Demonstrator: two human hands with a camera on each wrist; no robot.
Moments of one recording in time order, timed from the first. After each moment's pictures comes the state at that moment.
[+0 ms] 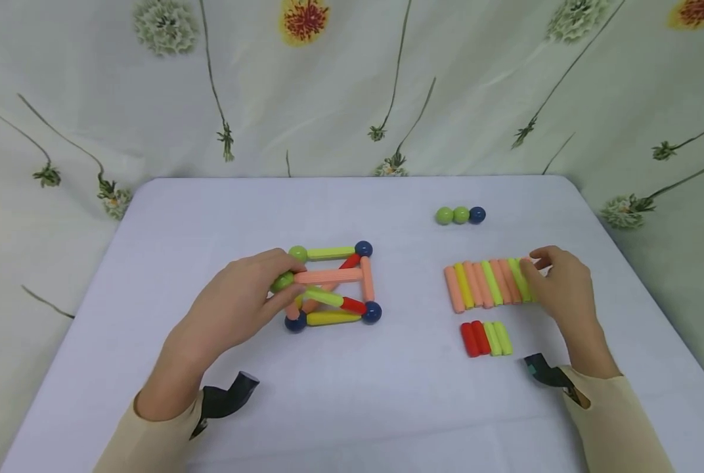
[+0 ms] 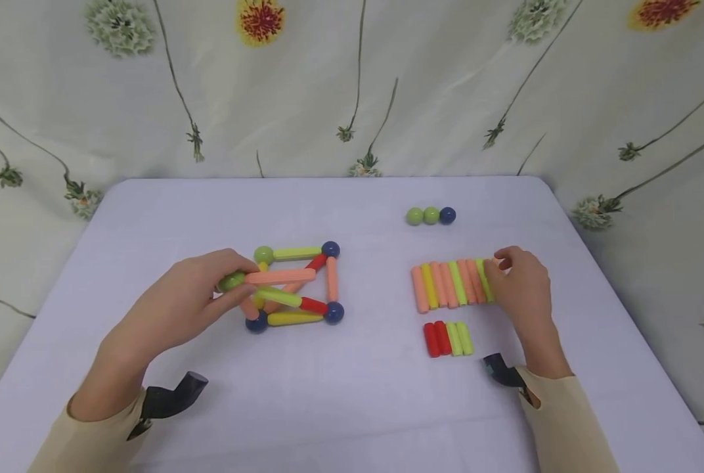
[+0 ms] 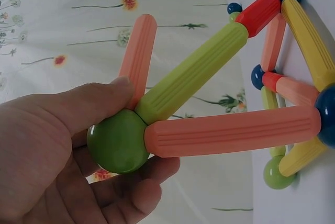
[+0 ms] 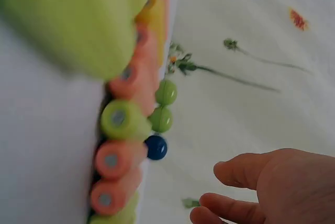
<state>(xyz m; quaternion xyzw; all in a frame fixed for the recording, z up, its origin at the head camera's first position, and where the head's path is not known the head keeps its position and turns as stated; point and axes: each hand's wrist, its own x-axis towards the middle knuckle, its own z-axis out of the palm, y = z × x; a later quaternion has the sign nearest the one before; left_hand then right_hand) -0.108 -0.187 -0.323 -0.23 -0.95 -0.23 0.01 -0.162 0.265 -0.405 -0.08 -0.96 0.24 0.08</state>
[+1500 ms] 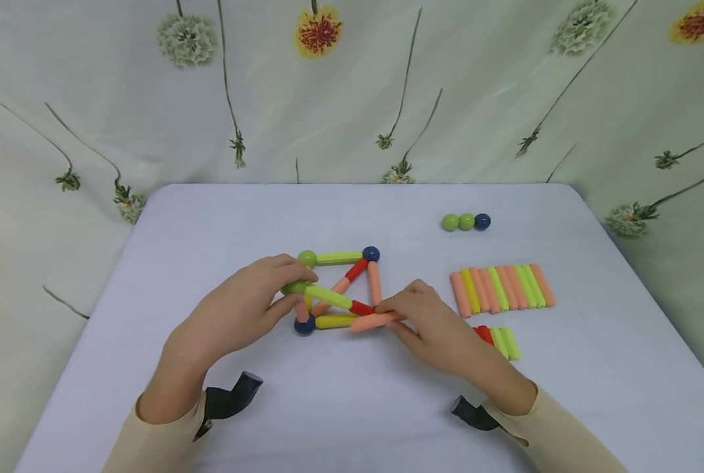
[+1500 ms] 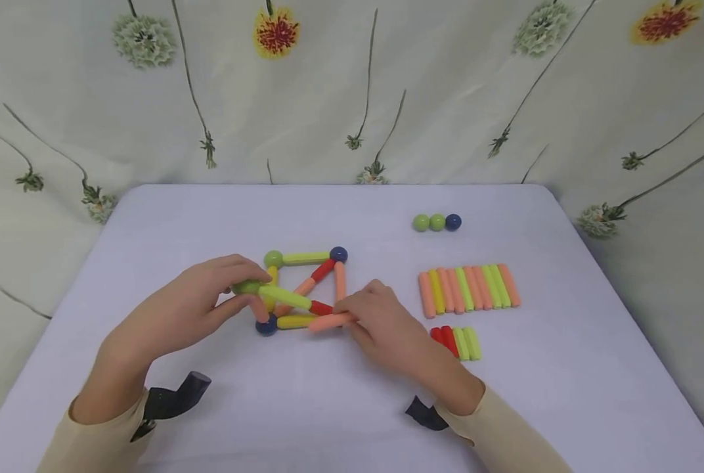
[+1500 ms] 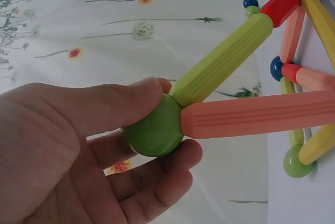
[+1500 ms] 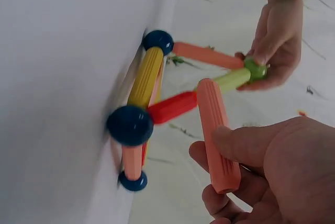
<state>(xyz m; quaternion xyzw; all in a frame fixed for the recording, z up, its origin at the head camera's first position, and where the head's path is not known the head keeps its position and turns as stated) -0.102 -0.199 -0.319 -0.28 -0.93 -0.24 0.00 -0.111 0.096 -0.388 0.37 -0.89 0.28 0.02</state>
